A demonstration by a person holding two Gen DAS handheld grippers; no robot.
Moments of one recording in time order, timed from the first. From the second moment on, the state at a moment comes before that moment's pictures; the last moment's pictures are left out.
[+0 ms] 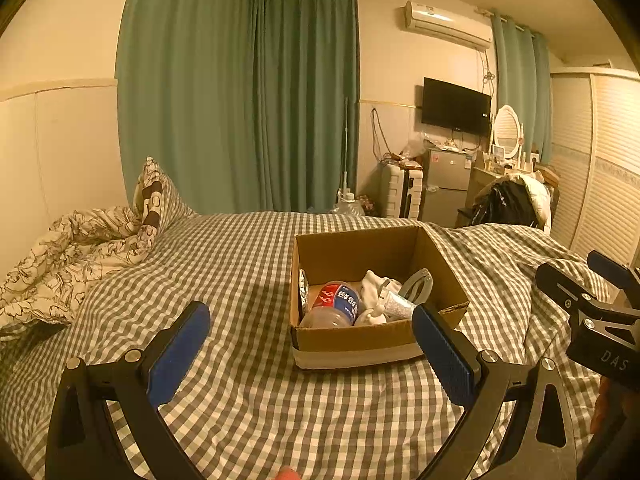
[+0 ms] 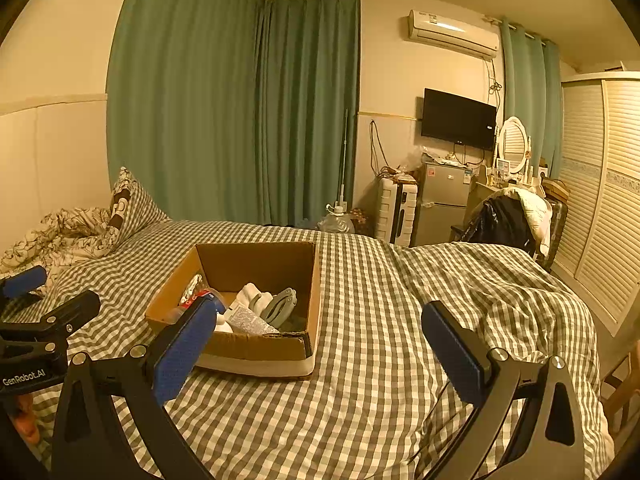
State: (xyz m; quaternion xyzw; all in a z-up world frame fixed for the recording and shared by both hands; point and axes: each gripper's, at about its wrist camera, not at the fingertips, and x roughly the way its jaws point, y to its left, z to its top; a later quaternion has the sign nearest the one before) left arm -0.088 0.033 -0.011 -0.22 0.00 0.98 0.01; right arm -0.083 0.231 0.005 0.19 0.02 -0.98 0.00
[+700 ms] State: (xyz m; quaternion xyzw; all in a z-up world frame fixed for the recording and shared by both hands) left arm -0.087 0.029 -0.010 -0.22 0.00 0.98 0.00; right arm -0.083 0.232 0.004 0.19 0.02 -0.98 0.01
